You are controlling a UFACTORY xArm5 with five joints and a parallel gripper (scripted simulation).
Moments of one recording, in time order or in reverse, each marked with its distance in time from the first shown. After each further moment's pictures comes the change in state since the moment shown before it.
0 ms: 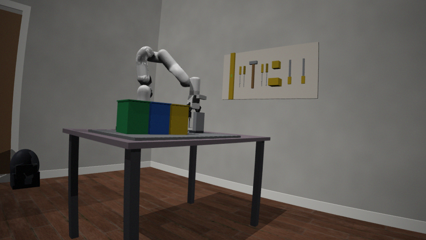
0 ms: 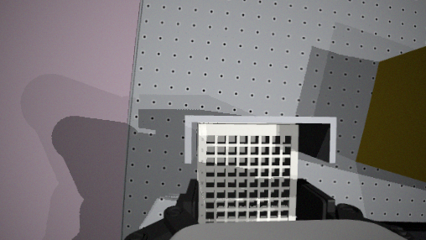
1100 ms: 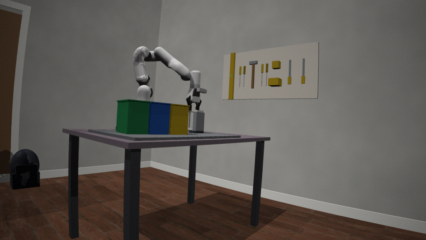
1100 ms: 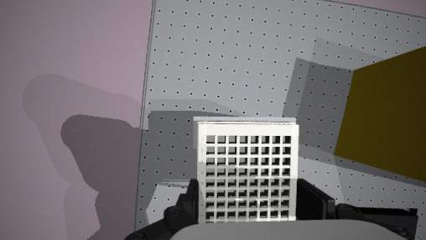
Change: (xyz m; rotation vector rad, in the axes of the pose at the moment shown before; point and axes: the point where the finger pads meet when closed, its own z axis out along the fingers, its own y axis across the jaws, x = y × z) arm 0.000 0.000 -0.048 0.000 0.000 0.000
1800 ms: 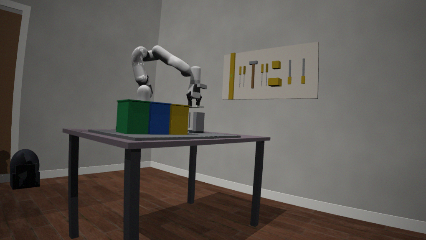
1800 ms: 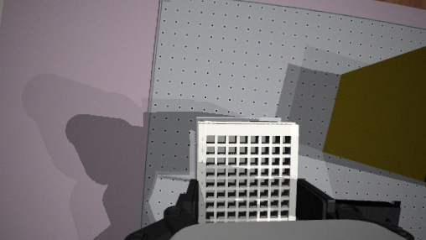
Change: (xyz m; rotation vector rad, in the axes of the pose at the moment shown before) arm 0.000 0.000 -0.032 0.000 0.000 0.000
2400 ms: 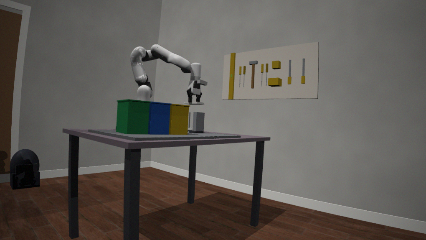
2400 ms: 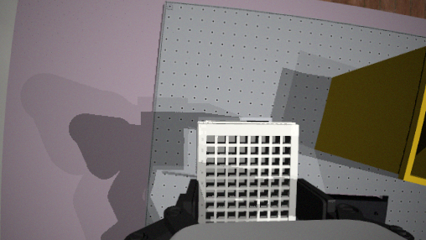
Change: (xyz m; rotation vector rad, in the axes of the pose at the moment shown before) arm 0.000 0.000 -0.027 0.000 0.000 0.000
